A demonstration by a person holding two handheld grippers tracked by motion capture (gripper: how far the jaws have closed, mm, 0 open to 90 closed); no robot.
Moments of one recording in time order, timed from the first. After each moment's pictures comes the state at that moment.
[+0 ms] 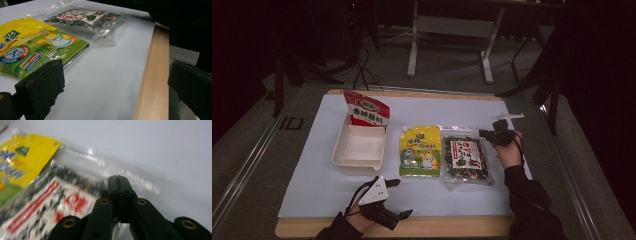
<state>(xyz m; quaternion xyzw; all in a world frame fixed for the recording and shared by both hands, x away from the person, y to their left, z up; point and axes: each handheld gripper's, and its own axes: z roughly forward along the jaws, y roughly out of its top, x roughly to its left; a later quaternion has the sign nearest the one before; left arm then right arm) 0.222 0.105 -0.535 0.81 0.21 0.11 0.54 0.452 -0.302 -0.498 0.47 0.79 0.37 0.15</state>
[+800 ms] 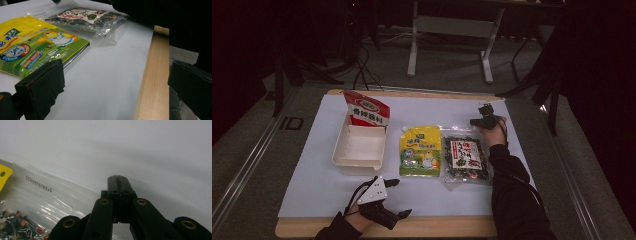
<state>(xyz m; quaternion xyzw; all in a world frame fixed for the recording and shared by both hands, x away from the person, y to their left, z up) 0.223 0.108 -0.537 0.81 0.21 0.10 0.54 0.534 -0.276 -0.523 0.52 0.78 0.32 0.13</state>
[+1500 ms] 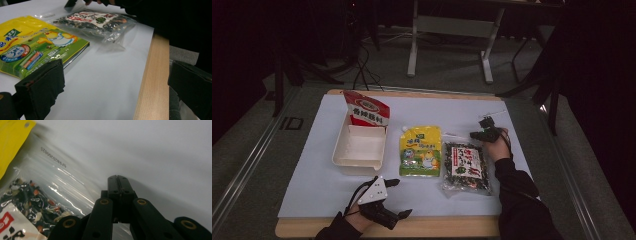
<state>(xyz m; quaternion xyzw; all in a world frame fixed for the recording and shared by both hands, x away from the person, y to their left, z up) 0.223 0.107 -0.535 0.81 0.21 0.10 0.54 0.486 -0.281 -0.534 0.48 0.81 0.31 0.10</state>
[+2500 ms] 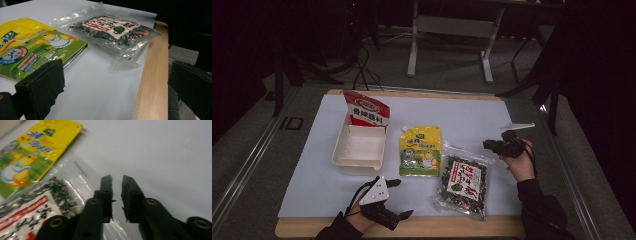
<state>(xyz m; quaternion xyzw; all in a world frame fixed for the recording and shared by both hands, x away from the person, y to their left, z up) 0.222 0.103 -0.534 0.81 0.21 0.10 0.54 0.404 -0.321 -0.487 0.44 0.81 0.37 0.12</state>
